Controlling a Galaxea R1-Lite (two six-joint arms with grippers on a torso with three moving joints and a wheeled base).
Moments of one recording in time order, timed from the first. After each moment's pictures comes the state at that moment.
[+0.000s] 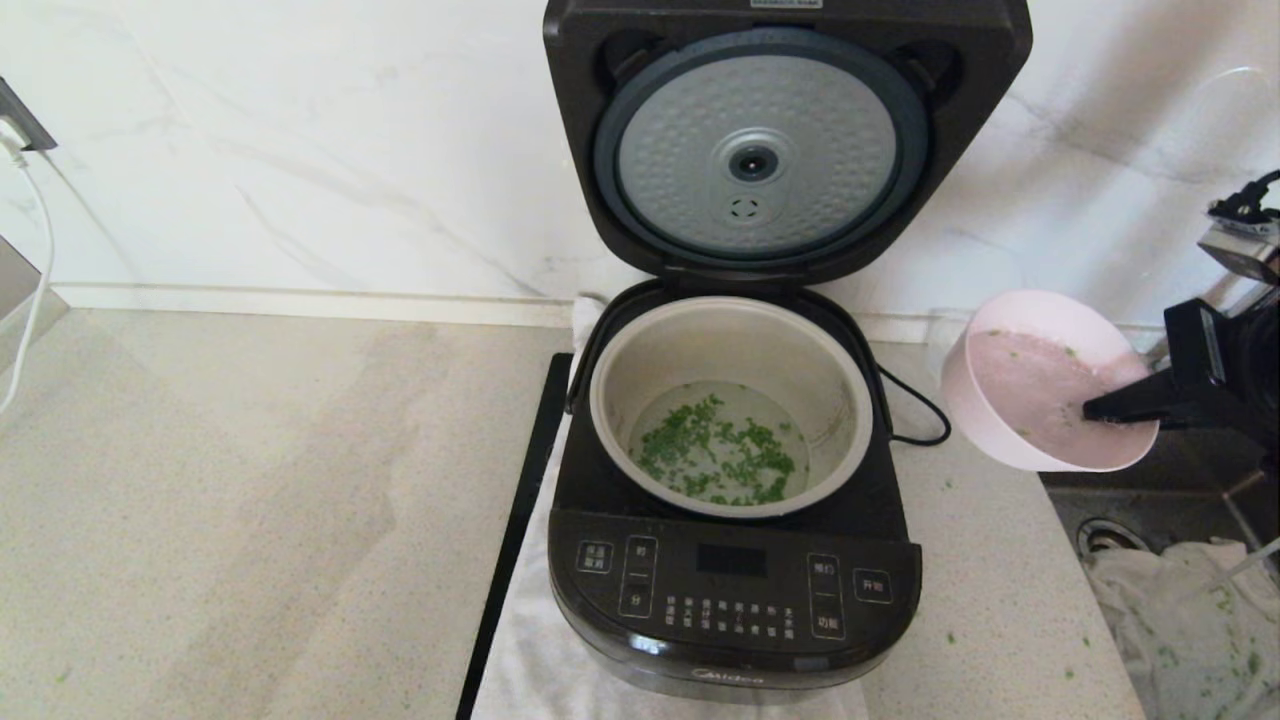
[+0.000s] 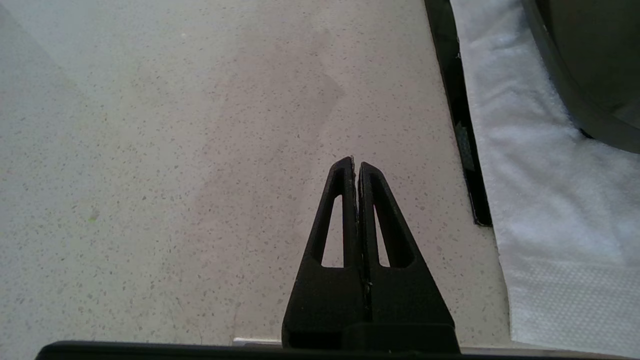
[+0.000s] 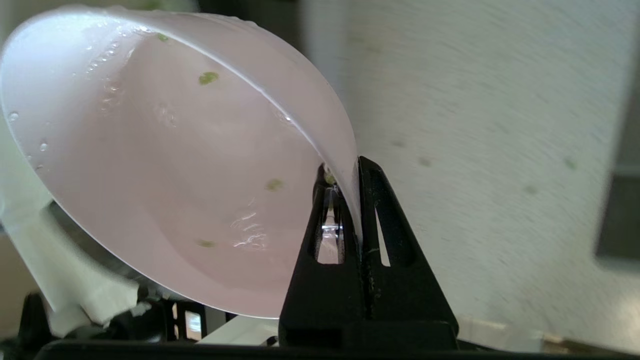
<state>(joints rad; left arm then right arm) 0.00 0.00 0.00 0.01 -0.05 0.09 0.10 1.47 -1.52 0.82 0.26 0.46</state>
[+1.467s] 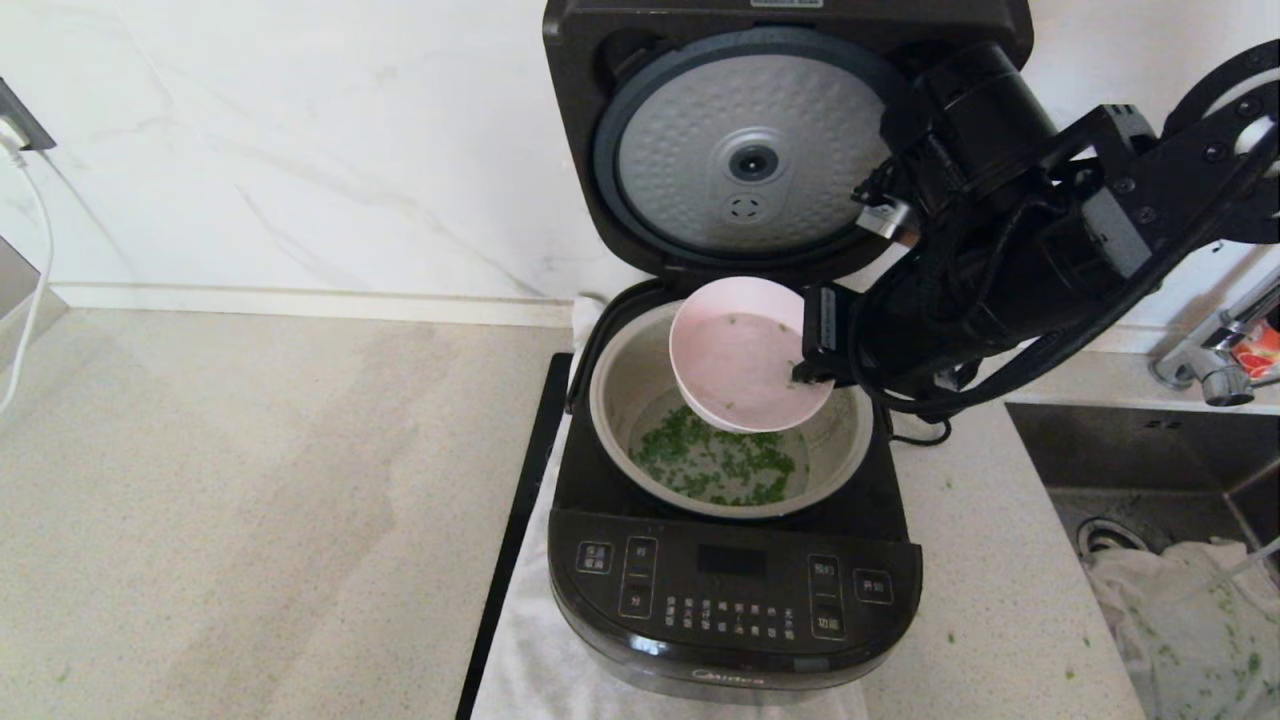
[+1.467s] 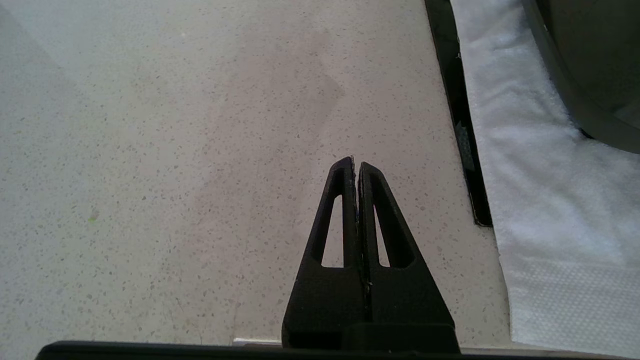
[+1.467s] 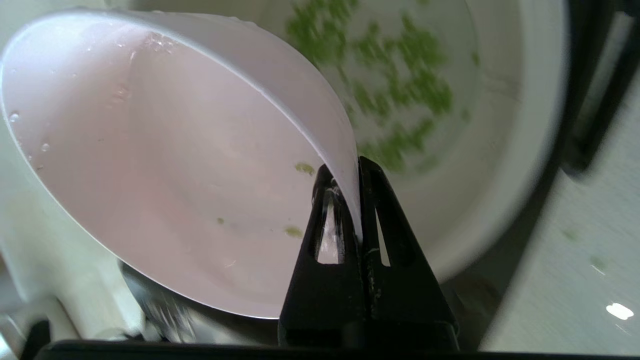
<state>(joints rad) 0.00 0.00 0.00 0.01 -0.05 0.09 0.60 1.88 -1.93 0.77 -0.04 0.67</state>
